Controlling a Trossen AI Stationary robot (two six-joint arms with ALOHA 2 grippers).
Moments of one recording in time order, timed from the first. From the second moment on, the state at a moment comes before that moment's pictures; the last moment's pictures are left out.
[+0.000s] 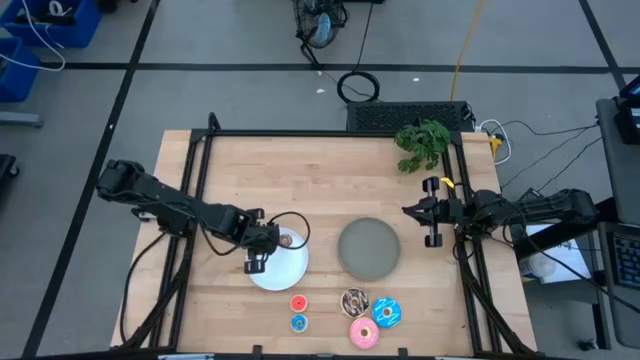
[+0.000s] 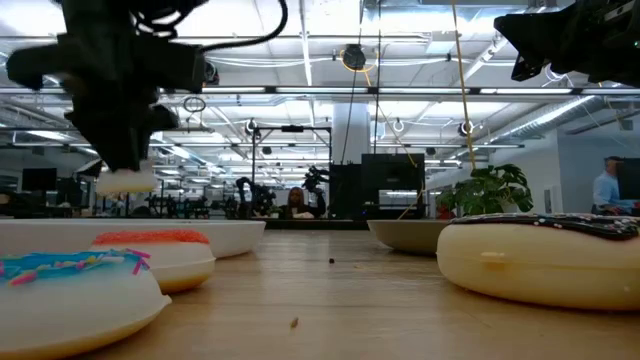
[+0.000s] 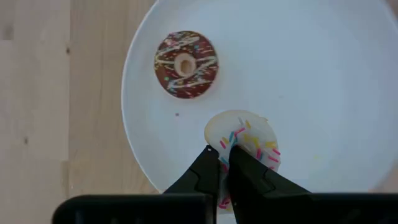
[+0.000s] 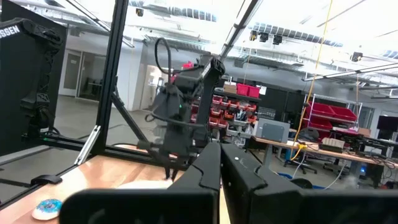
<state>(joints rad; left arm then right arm) -0.28 1.45 0.87 -0.69 -0.09 -0.33 0.07 0.35 0.01 0.63 0.03 -0.20</state>
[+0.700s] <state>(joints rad) -0.24 1.45 0.72 -0.47 -0.04 -0.39 0.07 0.35 0.01 0.63 0.03 -0.20</state>
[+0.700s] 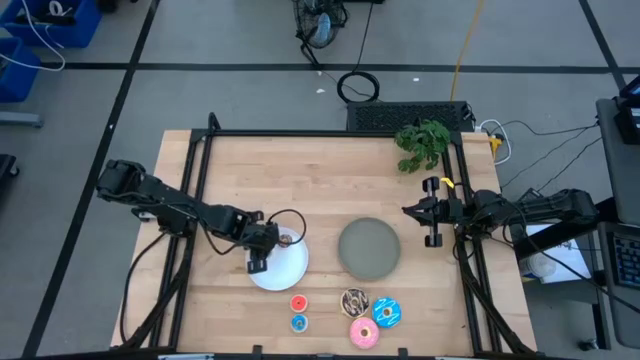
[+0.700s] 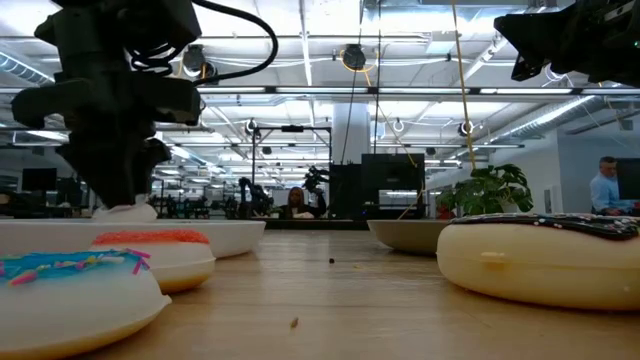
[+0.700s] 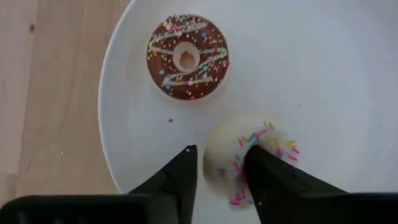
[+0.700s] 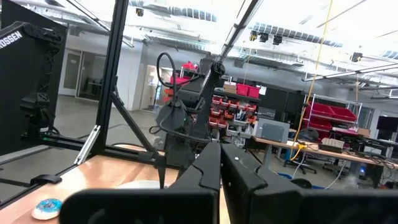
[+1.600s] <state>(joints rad) -0.34 1.45 1.18 -0.82 -0.10 -0.34 0.07 0.35 0.01 0.62 0.03 -0.20</state>
